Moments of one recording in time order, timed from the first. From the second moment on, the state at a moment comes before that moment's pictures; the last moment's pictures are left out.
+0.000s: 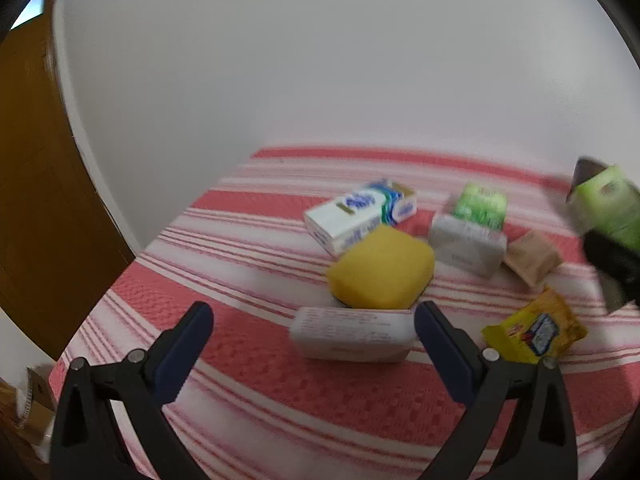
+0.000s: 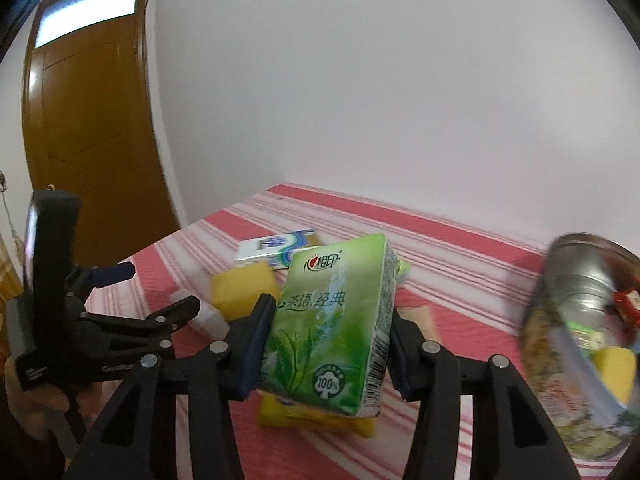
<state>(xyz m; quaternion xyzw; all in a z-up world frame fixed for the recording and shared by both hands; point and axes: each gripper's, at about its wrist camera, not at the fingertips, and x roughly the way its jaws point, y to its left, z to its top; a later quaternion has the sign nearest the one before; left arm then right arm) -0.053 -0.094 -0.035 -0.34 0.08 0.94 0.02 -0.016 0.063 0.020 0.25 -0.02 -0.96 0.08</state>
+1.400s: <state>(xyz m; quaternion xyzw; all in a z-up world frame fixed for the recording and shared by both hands) -0.035 0.050 0.021 -0.23 -0.01 0.97 0.11 0.050 0.222 0.066 0.13 -0.09 -0.98 -0.08</state>
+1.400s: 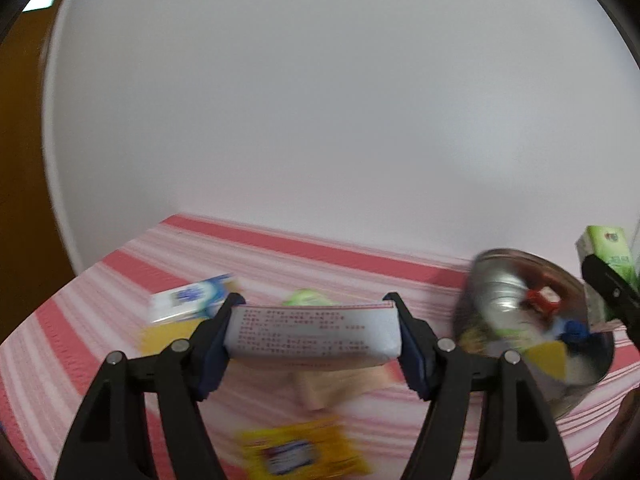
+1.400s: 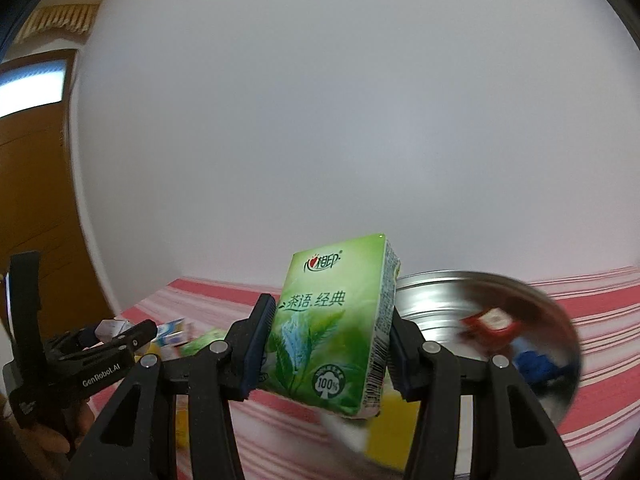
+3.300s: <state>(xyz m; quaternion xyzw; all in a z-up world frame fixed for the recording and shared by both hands) -0.013 0.266 -0.001 -0.27 0.09 0.93 0.25 0.041 0.357 0.034 0.20 -0.13 -0.95 -0.21</state>
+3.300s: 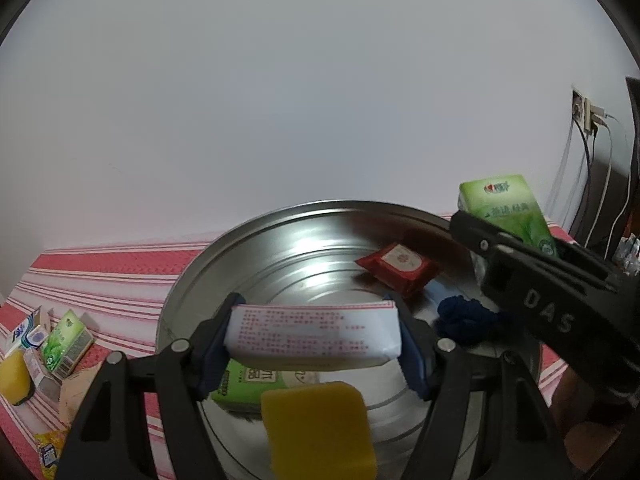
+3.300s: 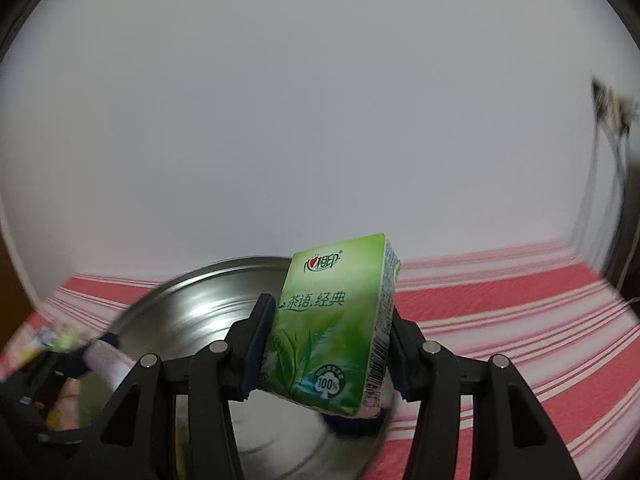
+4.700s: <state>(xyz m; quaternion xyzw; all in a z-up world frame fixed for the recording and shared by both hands) -0.018 0.182 0.001 -0.19 0.06 0.97 0.12 0.107 0.330 0.022 0.04 -0.10 -0.95 -0.29</state>
